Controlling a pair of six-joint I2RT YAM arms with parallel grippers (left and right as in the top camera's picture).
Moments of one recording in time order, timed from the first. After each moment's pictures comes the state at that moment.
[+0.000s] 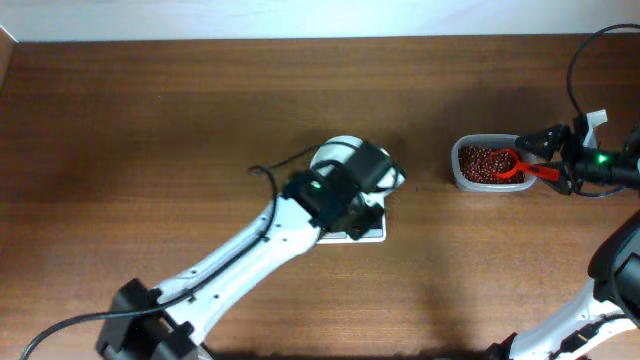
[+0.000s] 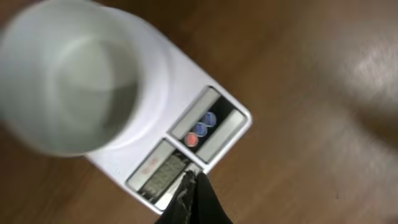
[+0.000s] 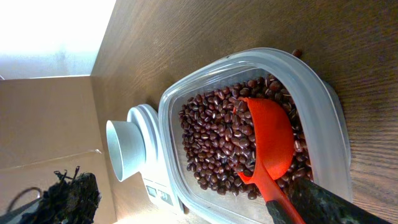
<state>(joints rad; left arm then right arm) -0.79 1.64 1.34 -0.83 -0.03 0.07 -0.61 2.05 1.52 -1.07 -0.96 -0.18</state>
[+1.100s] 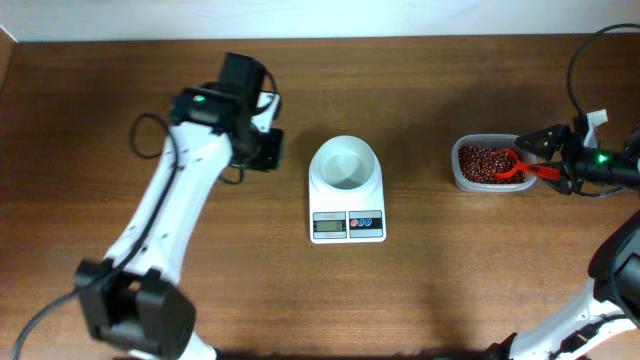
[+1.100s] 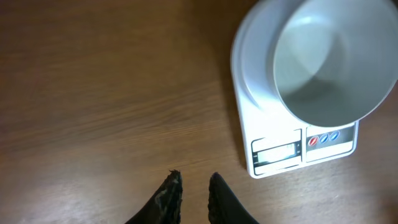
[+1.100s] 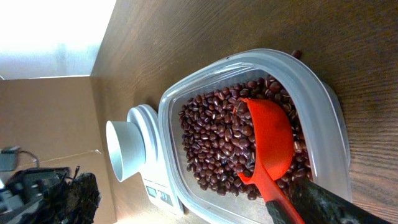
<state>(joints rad) -0.27 1.76 1.63 -1.19 0.08 -0.08 -0.61 2.05 1.52 -1.07 -0.96 -0.18</state>
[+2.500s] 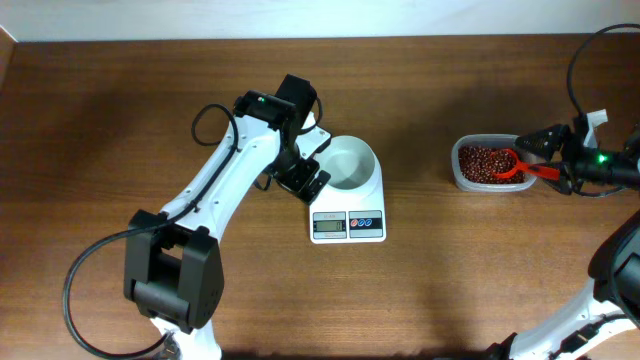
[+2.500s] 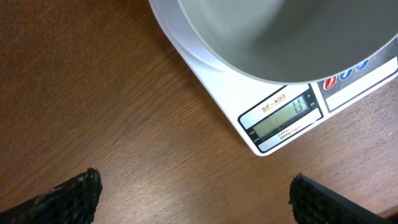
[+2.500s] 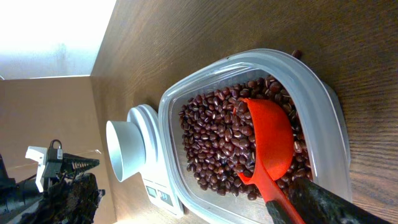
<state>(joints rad) -0.40 1.92 1.63 -1.23 0.08 0.22 -0.61 2.05 1.52 -1.07 -0.96 -0.18</state>
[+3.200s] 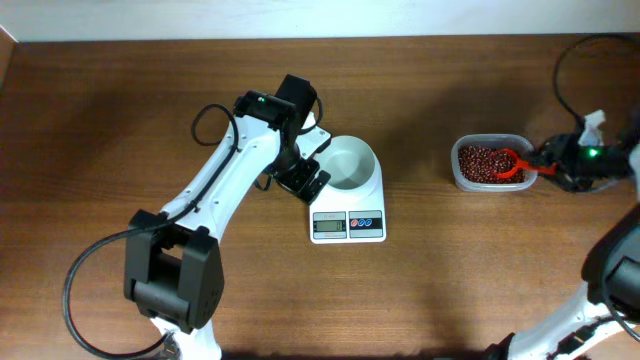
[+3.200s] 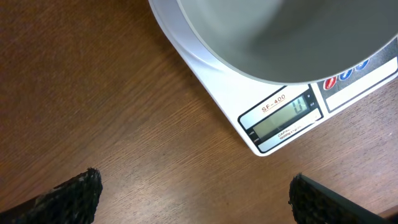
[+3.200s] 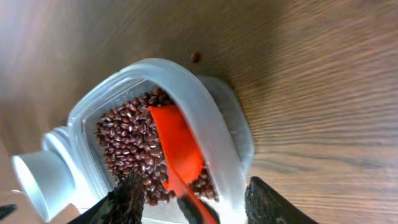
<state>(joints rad) -0.40 1.92 1.63 -1.23 0.08 0.22 -0.54 2.02 1.53 -1.00 -0.59 -0.02</state>
